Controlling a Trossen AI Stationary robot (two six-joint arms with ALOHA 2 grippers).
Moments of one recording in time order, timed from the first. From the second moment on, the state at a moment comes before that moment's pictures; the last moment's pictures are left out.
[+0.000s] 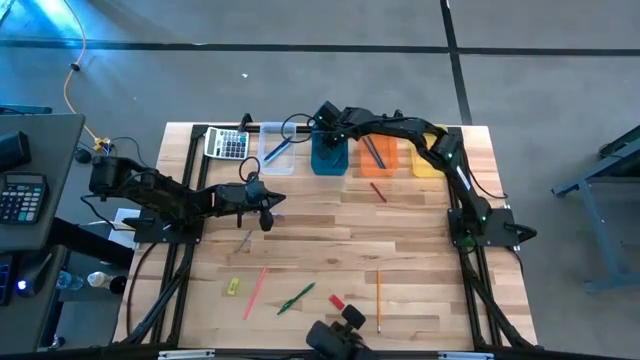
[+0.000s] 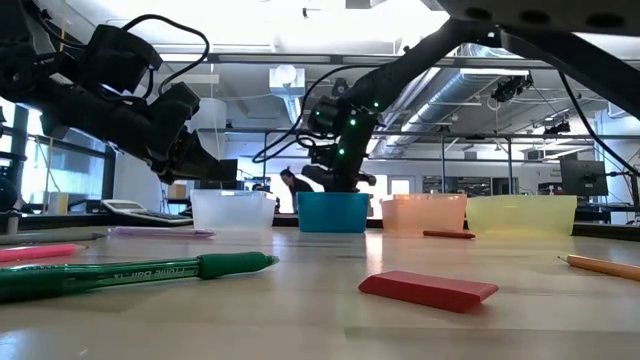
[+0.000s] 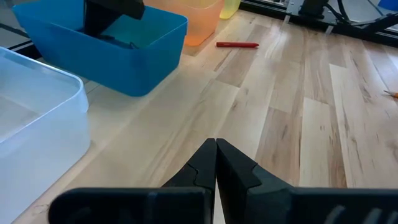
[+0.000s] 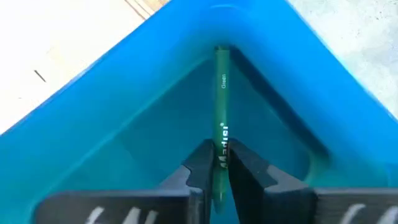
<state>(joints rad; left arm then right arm) 0.23 1.37 0.15 0.83 -0.22 -0.21 -0.56 2.29 1.83 -0.63 0.10 0.12</state>
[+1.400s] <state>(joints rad) 0.21 1.37 0.15 0.83 -0.18 -0.19 -0.41 1.83 1.19 0.21 0.18 0.02</state>
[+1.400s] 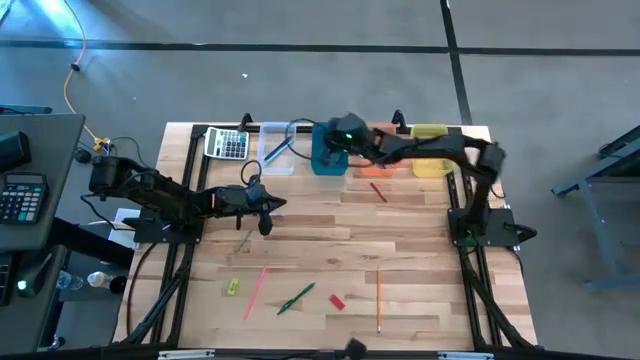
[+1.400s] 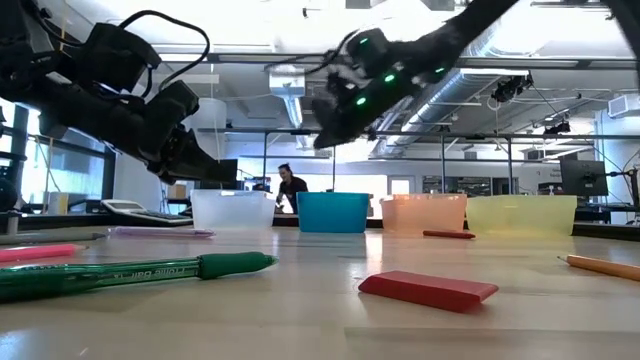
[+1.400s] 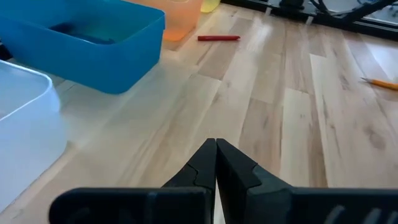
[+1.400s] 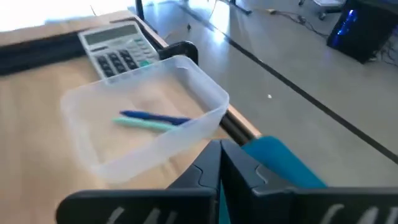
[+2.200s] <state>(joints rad) 0.13 1.37 0.46 0.21 -0.01 -0.07 -0.08 1.29 0.37 0.76 0.32 0.11</state>
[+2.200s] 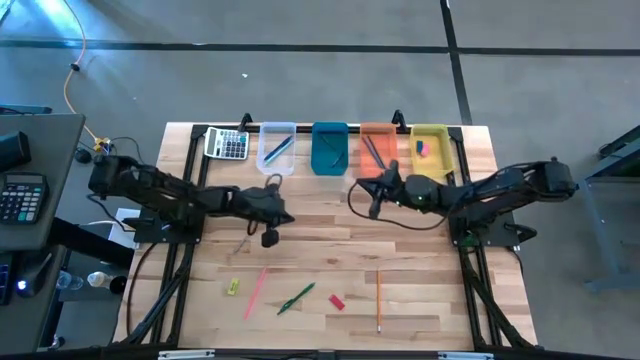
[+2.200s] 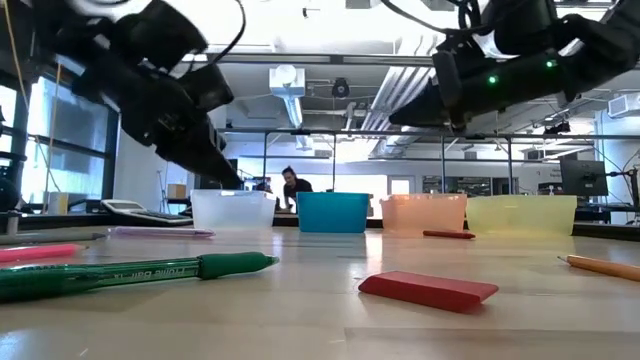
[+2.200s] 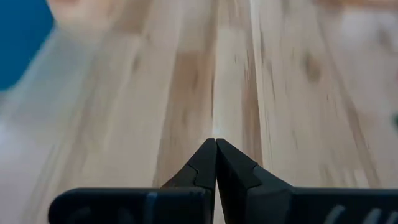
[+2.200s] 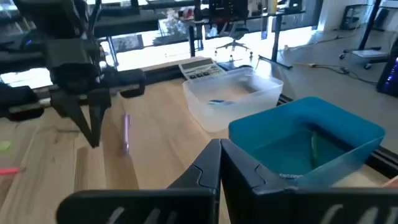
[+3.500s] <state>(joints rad) 0.27 1.56 0.70 -0.52 -0.03 0.19 -0.06 1.29 0.36 0.76 0.32 0.03</state>
